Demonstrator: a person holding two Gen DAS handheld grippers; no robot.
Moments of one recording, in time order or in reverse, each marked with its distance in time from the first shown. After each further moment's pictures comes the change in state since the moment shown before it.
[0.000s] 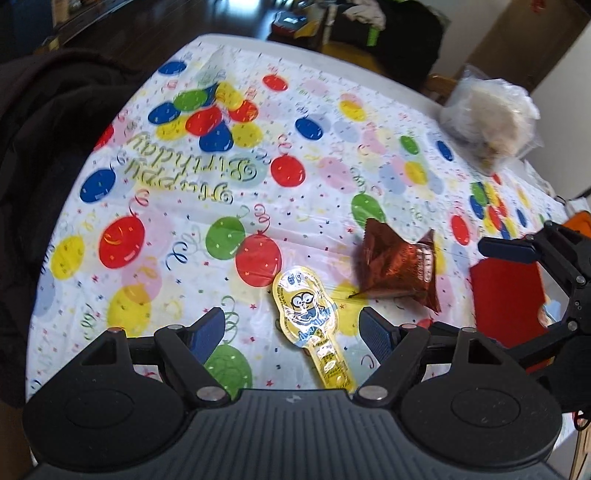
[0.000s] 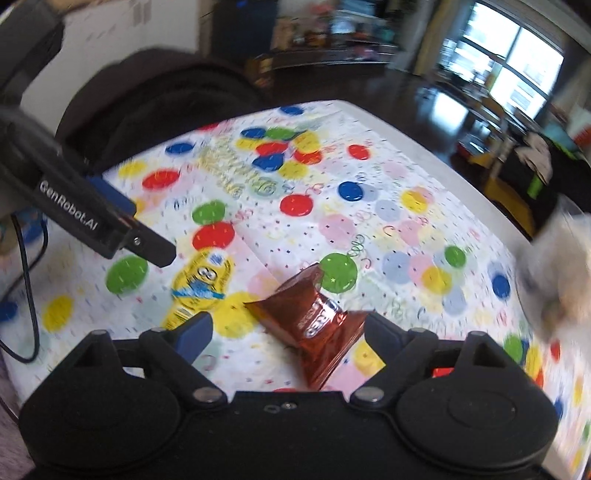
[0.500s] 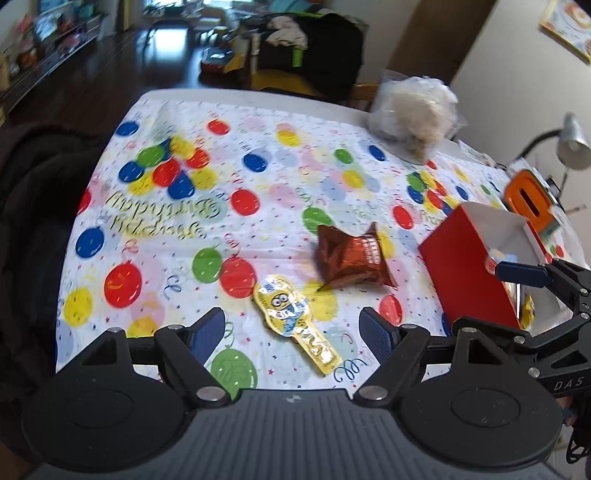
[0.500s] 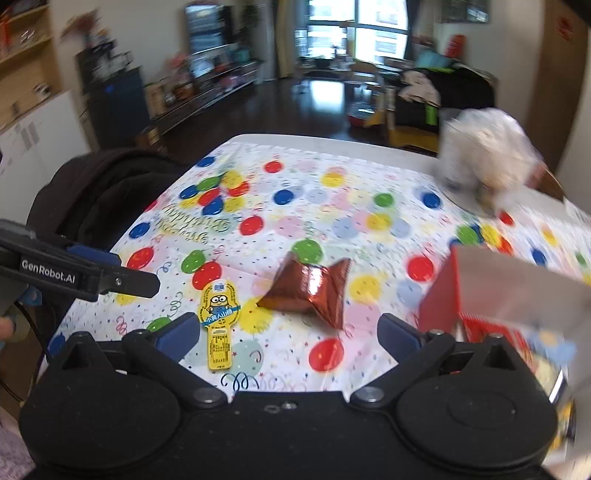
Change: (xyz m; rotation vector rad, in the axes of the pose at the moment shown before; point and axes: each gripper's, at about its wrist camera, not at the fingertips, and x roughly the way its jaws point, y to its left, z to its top) left arm -0.061 0.011 -0.018 0.219 -0.103 -0.125; right arm -0.080 0.037 -0.032 0.529 -0.131 -0.152
